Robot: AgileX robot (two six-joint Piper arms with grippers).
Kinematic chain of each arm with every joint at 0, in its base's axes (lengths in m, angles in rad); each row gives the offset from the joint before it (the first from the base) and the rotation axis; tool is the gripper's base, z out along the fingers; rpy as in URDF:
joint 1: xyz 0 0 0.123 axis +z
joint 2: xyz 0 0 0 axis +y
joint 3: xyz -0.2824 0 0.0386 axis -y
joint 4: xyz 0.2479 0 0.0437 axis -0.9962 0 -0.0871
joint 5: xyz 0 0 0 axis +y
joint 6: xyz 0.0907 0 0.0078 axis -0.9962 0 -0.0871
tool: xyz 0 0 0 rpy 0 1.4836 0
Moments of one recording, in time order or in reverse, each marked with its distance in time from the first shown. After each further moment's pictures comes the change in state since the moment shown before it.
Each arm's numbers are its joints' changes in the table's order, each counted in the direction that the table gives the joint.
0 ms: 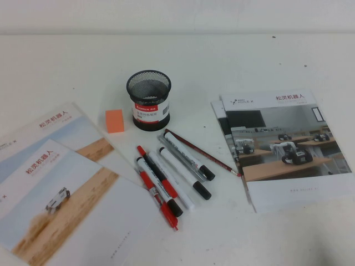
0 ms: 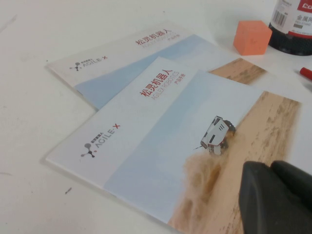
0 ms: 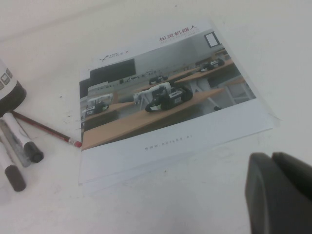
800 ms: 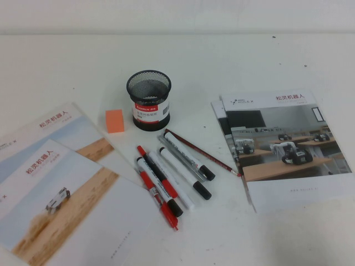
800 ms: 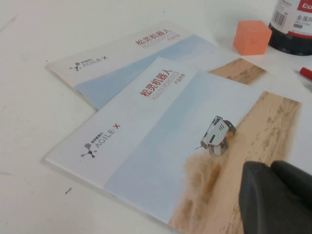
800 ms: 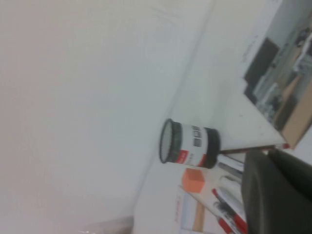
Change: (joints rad) right arm 0.000 0.000 0.000 -0.994 -0.072 0.010; left arm 0.000 0.000 0.000 0.000 0.000 0.000
